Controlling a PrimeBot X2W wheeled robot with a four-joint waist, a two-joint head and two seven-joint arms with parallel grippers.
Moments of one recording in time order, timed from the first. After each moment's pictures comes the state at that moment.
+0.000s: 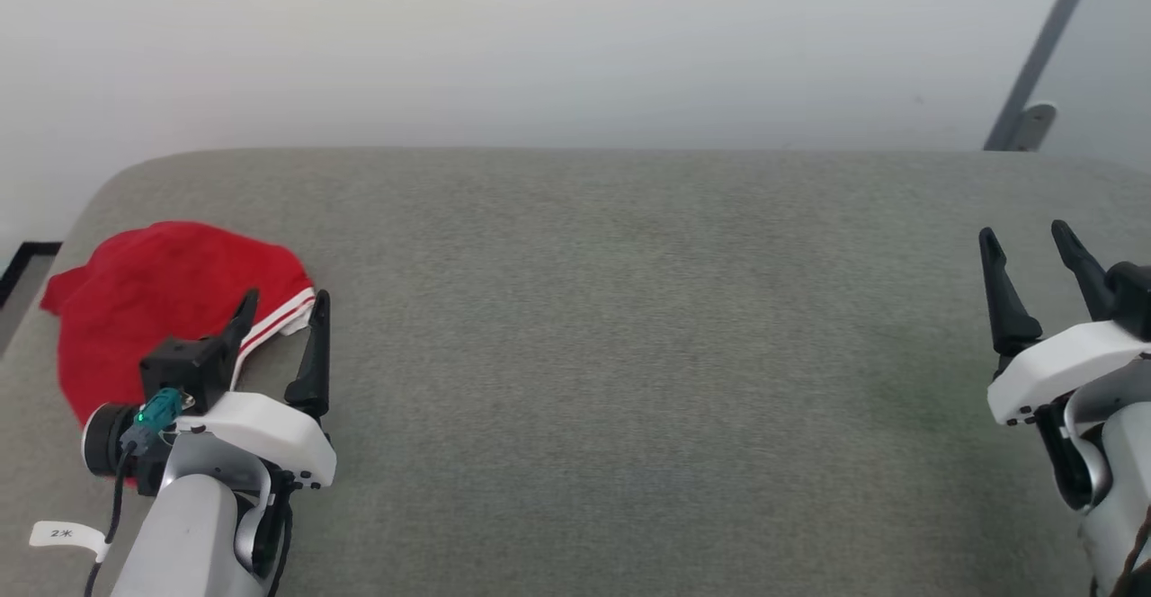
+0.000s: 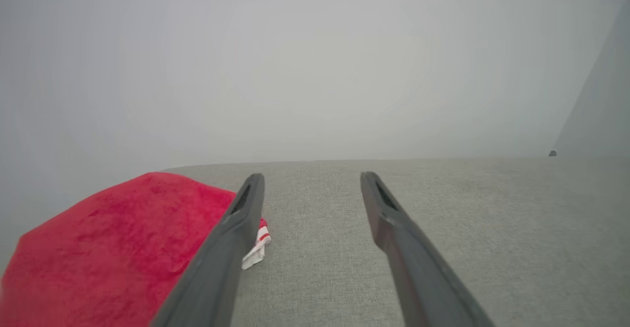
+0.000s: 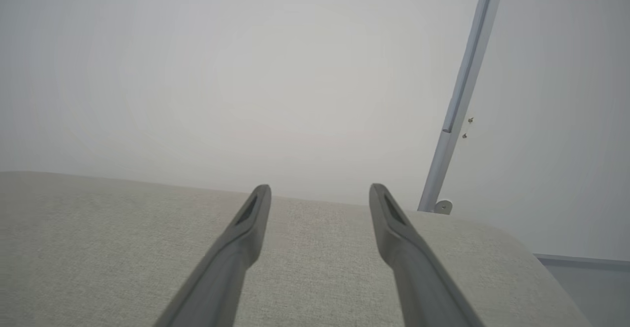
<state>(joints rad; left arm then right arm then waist) -0.35 0.23 -0.08 0.55 -0.25 -0.13 -0.26 -0.44 -0.35 0.08 0.62 0.34 0.13 -0.26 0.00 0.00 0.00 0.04</state>
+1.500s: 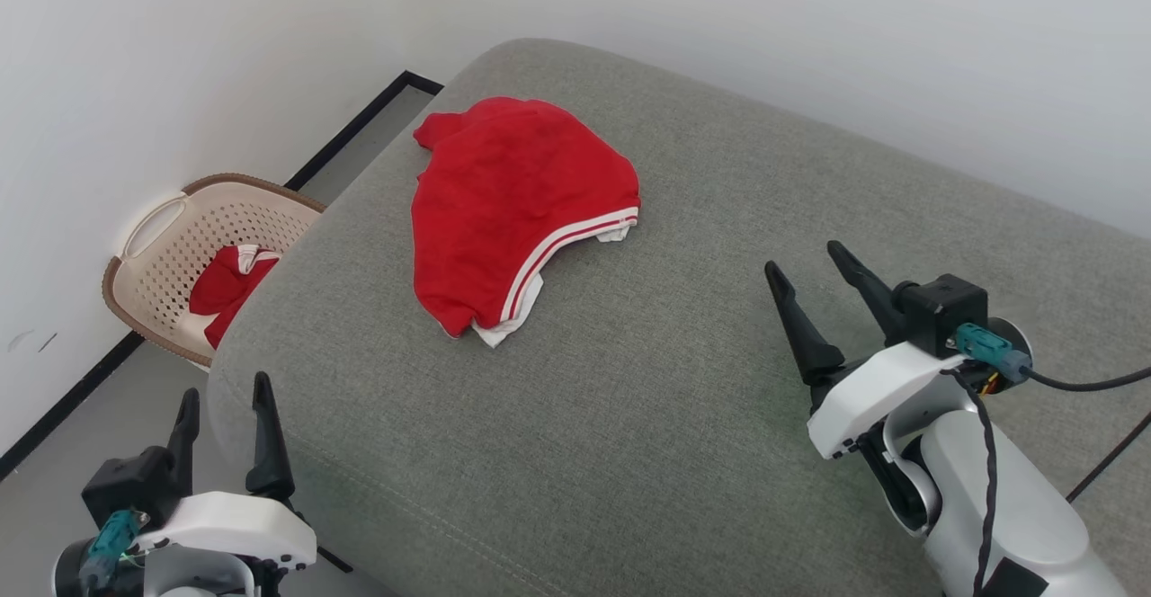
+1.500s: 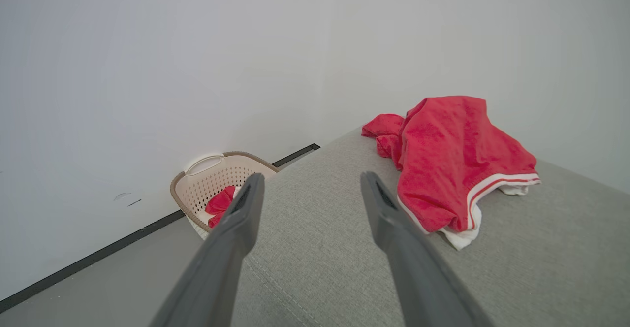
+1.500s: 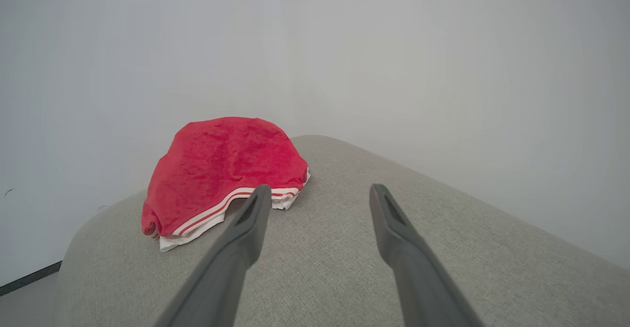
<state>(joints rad) -0.11 0.12 0.10 0.34 -0.26 -0.02 -0.26 -0.46 -0.21 0.37 0.58 0.40 0.13 -0.26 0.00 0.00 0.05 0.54</state>
